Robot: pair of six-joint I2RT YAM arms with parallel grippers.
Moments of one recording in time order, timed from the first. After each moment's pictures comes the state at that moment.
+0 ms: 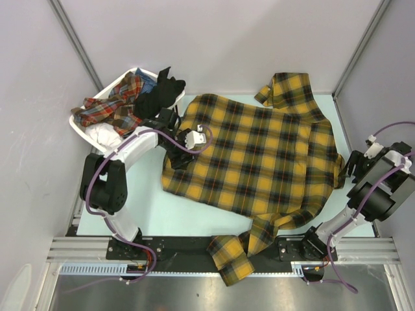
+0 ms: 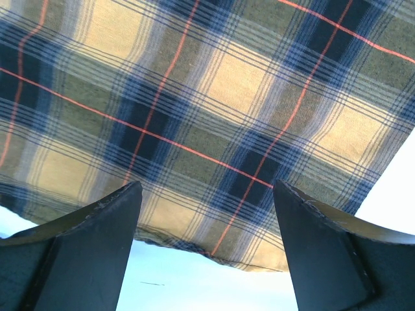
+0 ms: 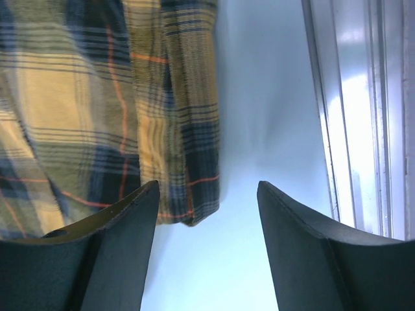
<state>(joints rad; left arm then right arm) -0.34 1.73 1.30 -0.80 0.48 0.98 -0.81 1.75 1.17 -0.70 -0.44 -0.40</state>
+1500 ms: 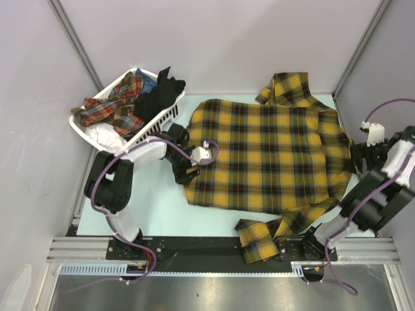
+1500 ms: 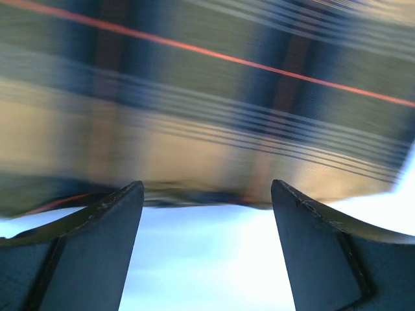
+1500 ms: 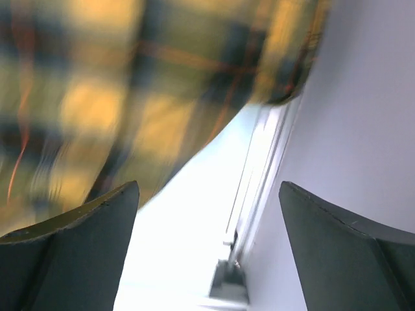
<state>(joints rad) -0.41 1.78 1.18 -0.73 0.45 0.89 -0.76 1.68 1.39 -0.93 -0.39 -0.89</state>
